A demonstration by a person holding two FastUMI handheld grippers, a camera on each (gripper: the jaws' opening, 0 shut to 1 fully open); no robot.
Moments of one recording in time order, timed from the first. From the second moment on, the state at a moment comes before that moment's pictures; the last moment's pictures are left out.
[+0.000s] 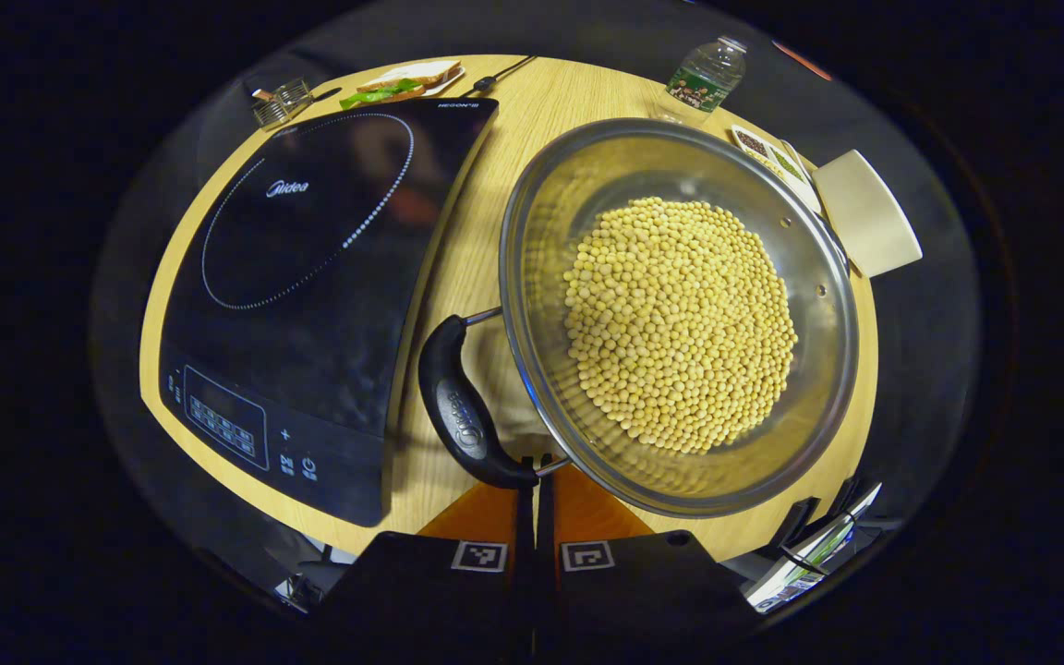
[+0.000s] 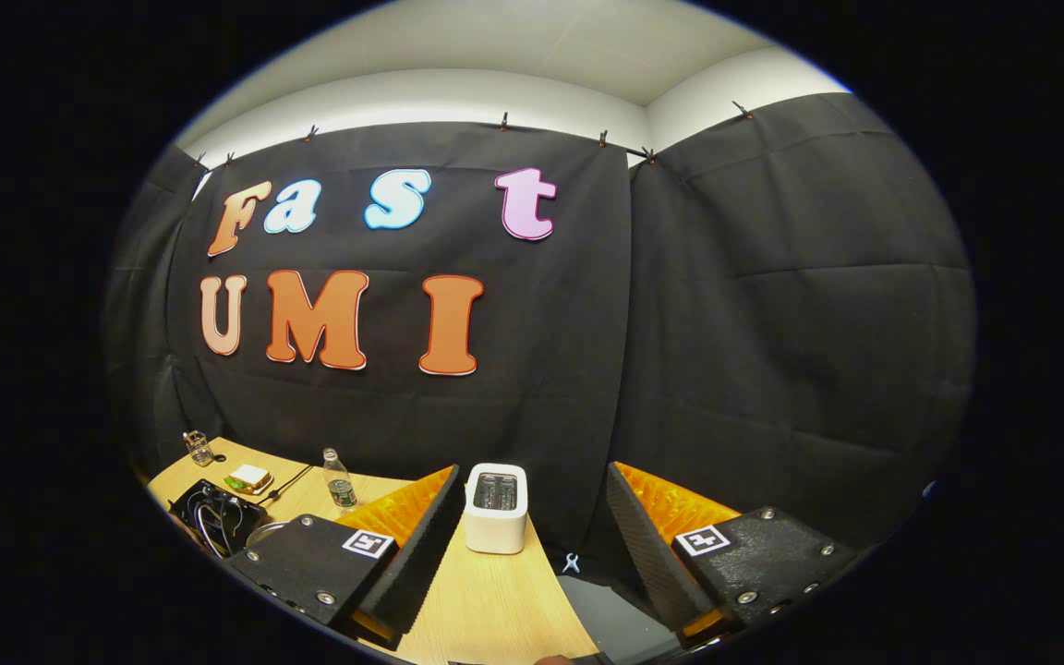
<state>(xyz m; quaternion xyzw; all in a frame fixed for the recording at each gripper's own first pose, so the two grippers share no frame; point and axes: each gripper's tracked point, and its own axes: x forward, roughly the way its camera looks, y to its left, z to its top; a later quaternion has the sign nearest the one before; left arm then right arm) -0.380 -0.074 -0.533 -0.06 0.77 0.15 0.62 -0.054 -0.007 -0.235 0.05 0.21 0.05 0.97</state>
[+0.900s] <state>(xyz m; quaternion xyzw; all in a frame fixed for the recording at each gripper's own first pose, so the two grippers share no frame) -0.276 -0.007 -0.558 0.07 0.71 0.05 0.70 -0.064 0.042 -0.259 0.03 0.27 0.05 0.96</state>
